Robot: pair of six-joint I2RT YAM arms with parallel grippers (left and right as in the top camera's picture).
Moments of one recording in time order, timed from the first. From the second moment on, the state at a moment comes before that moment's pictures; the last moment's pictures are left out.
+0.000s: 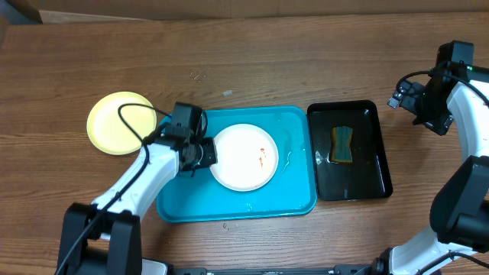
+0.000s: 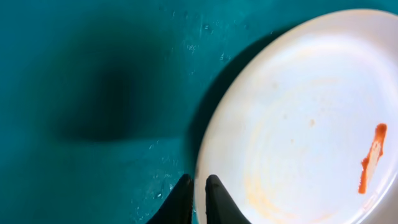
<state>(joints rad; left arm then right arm) -0.24 1.60 0.91 -0.59 0.12 -0.41 -0.26 1.84 1.48 -0.99 -0.01 0.33</state>
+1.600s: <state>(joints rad) -0.27 1.75 0.98 -0.52 0.12 -0.40 -0.26 1.84 1.49 -1.05 -0.21 0.31</state>
